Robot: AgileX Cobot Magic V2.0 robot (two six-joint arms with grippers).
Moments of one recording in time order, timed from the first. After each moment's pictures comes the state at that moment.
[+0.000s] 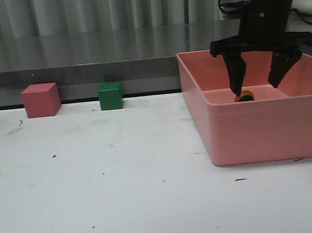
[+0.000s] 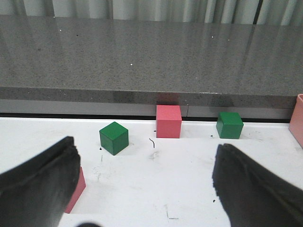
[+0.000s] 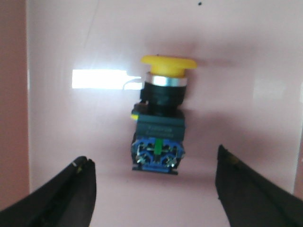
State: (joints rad) left arm -0.03 0.42 -0.67 0.07 0.55 -0.09; right arm 0.21 2.05 -1.71 -0.03 1.00 0.24
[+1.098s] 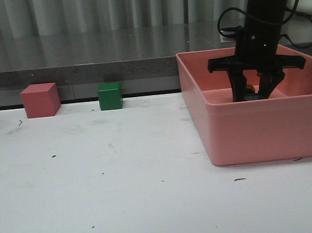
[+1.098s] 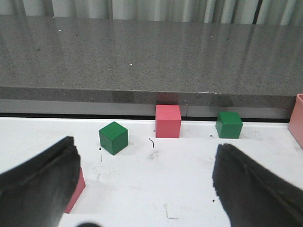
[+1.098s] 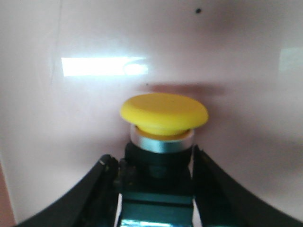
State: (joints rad) left arm -0.03 0.42 -0.67 0.07 0.55 -0.09; right arm 0.18 2.23 -1.89 0.04 1.10 0.25
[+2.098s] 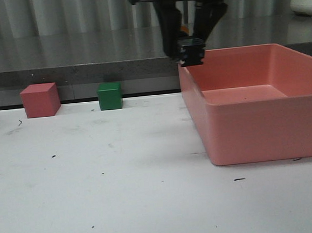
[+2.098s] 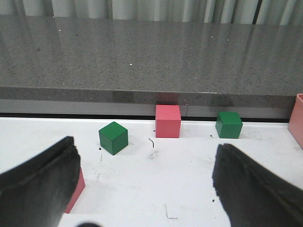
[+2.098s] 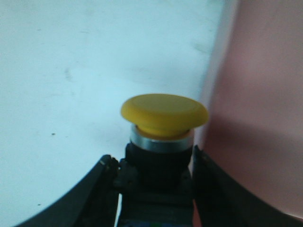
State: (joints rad) left arm -0.03 0.42 -0.67 0.07 0.55 -0.09; right arm 0.55 1.96 -1.91 -0.02 1.23 0.32
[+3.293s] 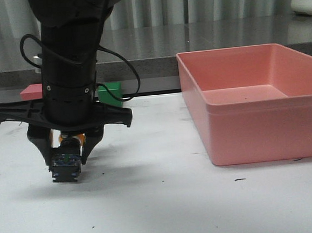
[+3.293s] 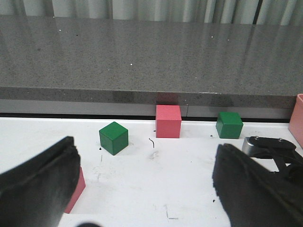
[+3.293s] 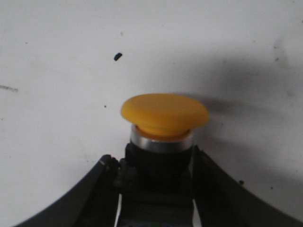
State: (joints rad) left arm -0.03 0.42 -0.67 0.07 0.55 -0.09; right arm 0.85 2.28 -1.91 -0.01 0.84 0.76
